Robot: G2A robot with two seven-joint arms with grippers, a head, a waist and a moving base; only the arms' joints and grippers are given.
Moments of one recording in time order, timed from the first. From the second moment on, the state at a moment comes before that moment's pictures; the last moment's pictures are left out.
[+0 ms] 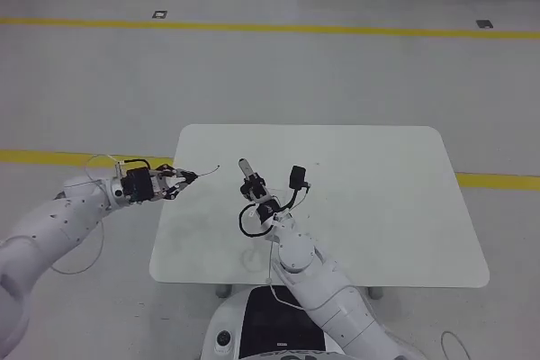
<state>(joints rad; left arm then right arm) 0.58 -0.78 -0.17 -0.79 1.52 -0.34 1.32 -1.34 -1.68 0.96 -1.27 -0.07 -0.16 -0.09</state>
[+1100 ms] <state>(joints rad) 0.59 -0.80 -0.17 -0.75 1.57 -0.34 1.37 -1.36 -1.66 0.97 -1.31 -0.20 -0.22 -0.10</state>
